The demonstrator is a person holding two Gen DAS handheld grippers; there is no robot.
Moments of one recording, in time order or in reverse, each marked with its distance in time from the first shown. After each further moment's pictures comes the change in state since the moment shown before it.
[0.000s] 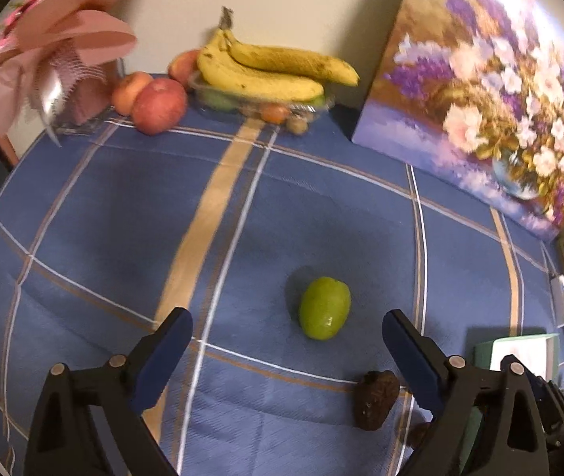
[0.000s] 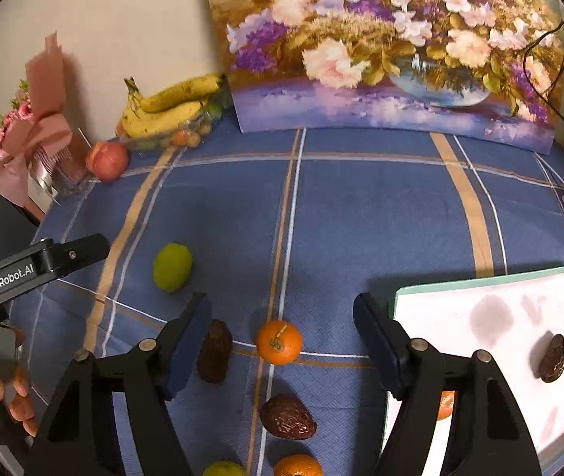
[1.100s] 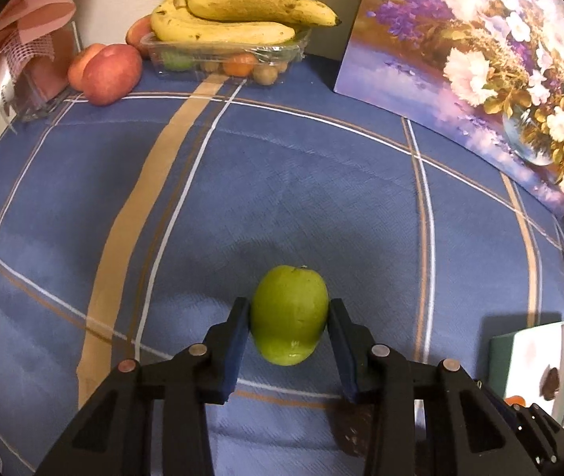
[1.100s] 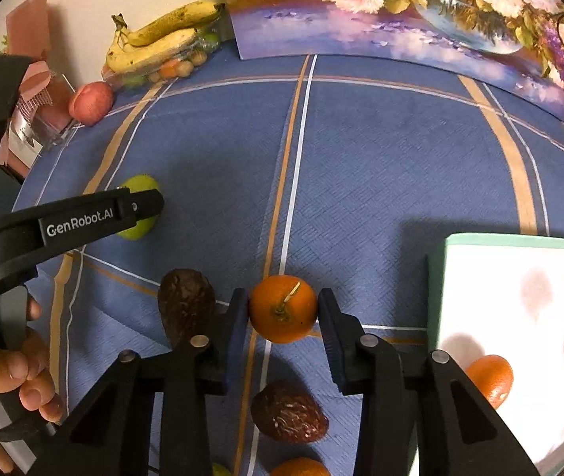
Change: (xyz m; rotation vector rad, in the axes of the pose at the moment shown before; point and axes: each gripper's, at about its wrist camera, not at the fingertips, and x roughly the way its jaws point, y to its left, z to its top) left arm 0.043 -0.026 -0.003 0.015 0.084 -0.008; right arm 0.037 0.005 -0.016 -0.037 0.142 0.000
